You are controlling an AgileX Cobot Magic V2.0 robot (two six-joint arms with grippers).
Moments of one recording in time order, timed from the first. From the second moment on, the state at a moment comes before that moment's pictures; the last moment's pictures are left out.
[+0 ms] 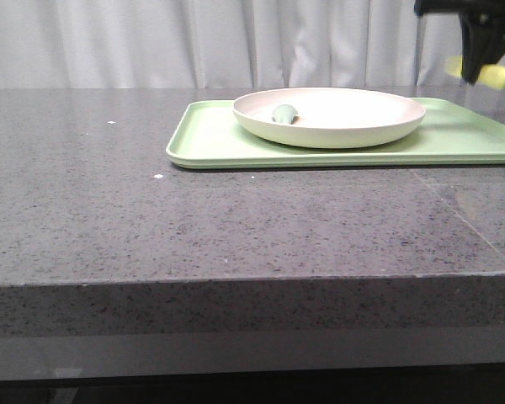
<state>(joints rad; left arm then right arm) -0.20 0.33 -0.43 0.18 0.37 -0.29 0.04 2.07 -2.07 -0.03 1.25 0.17</state>
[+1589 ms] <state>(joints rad) -0.20 0.33 -0.43 0.18 0.37 -0.29 0.07 1.71 -2.03 -0.02 1.26 0.10</state>
